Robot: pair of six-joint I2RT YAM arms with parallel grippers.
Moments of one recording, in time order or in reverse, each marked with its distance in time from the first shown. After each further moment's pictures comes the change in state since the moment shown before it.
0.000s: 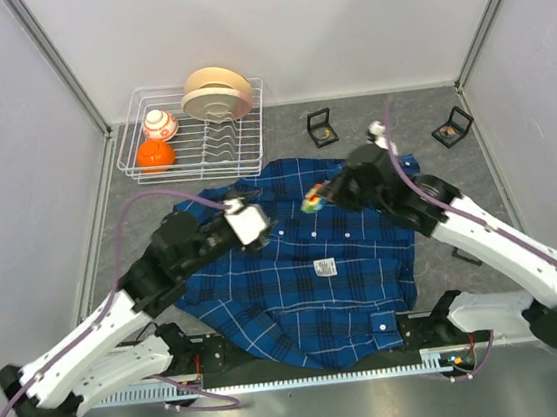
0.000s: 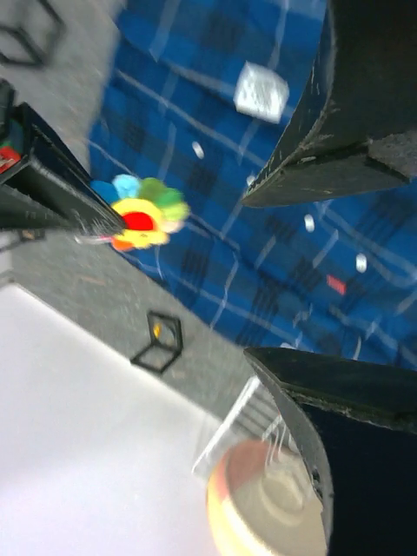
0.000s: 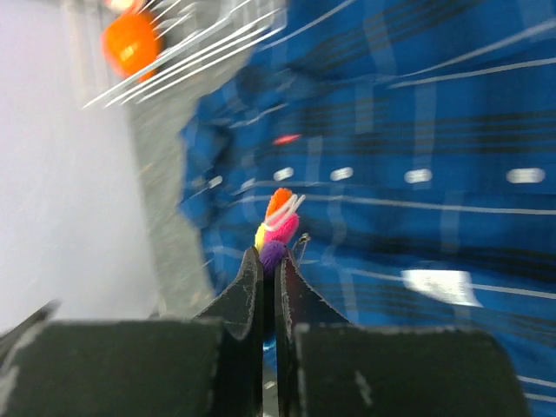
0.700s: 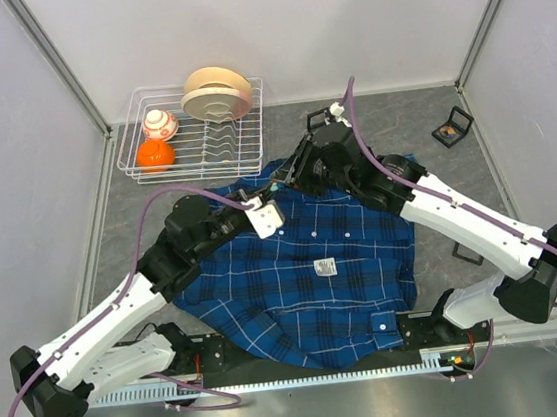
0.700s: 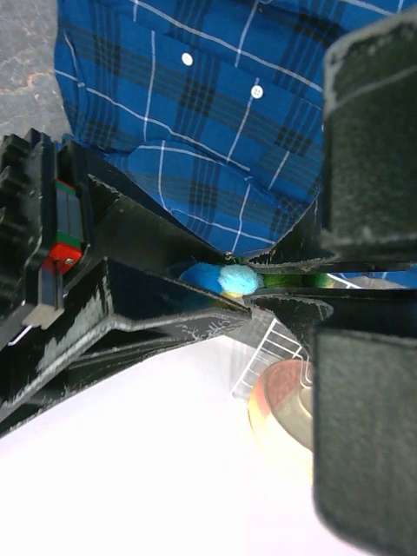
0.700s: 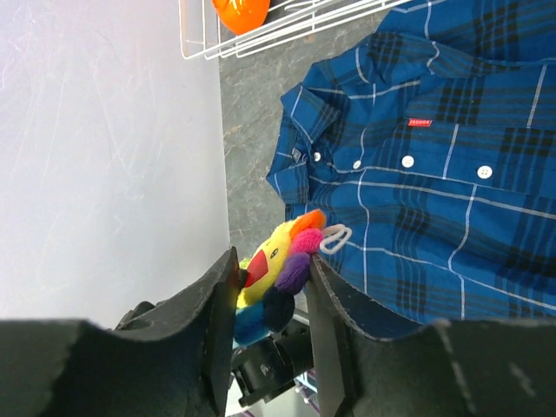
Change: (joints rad) left arm 0.064 0.089 0.018 0.109 0.066 0.145; right arm 0.031 0.161 0.180 0.077 -0.116 0.007
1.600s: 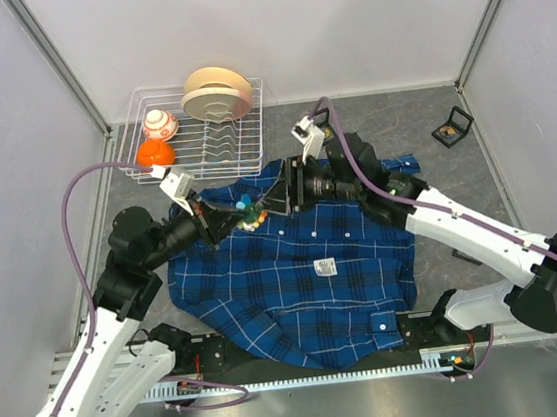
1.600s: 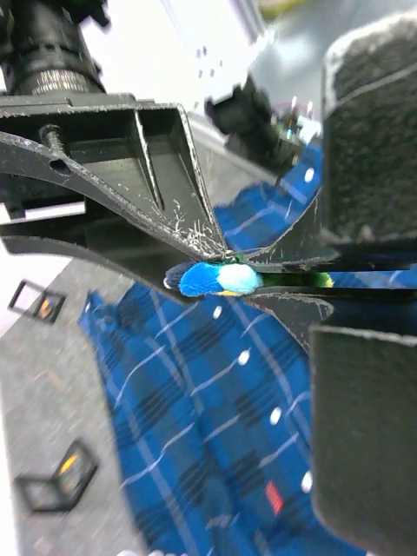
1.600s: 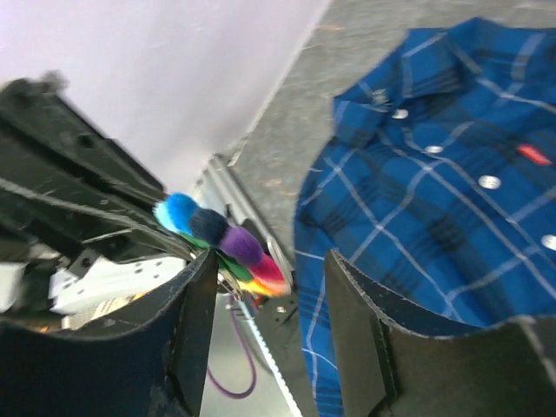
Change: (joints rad) left arm 0.351 -0.274 -0.056 -0.209 0.367 -1.171; right arm -0.023 -0.089 -0.291 0.447 -0.484 -0.435
